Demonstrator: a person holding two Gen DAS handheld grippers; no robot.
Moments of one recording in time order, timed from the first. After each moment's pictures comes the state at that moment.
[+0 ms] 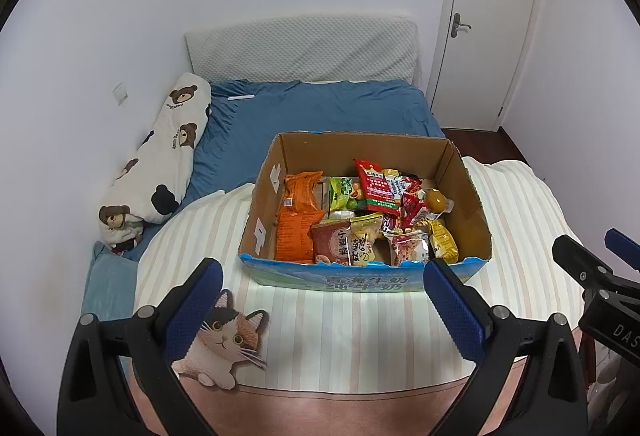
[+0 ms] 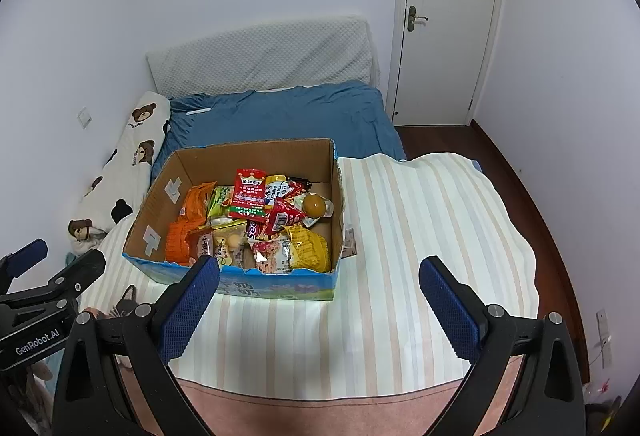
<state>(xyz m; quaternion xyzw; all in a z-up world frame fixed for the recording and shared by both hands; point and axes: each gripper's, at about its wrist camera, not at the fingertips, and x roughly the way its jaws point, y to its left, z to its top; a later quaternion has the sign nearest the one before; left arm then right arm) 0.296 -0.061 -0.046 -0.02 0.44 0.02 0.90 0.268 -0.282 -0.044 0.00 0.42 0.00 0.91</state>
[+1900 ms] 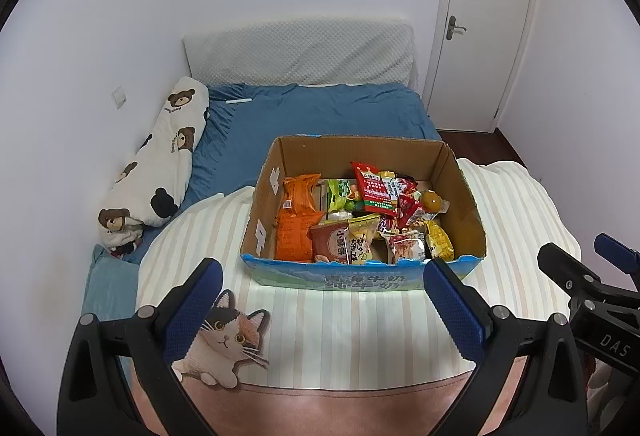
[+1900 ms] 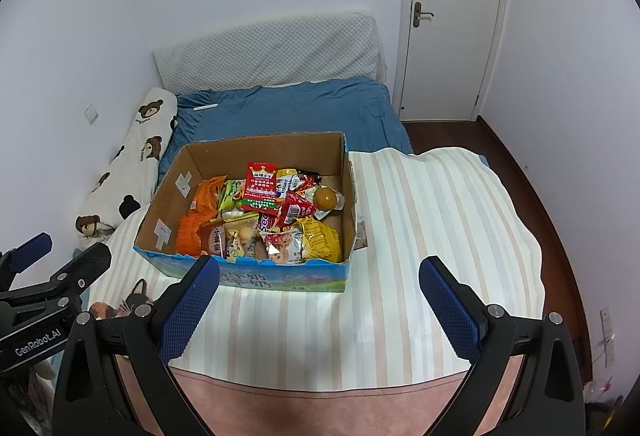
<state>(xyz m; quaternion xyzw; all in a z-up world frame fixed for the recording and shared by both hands) 0.290 -0.059 -0.037 -0.02 0.43 0.02 0.90 0.264 -0.278 -0.043 0.01 0.43 0.01 0.90</state>
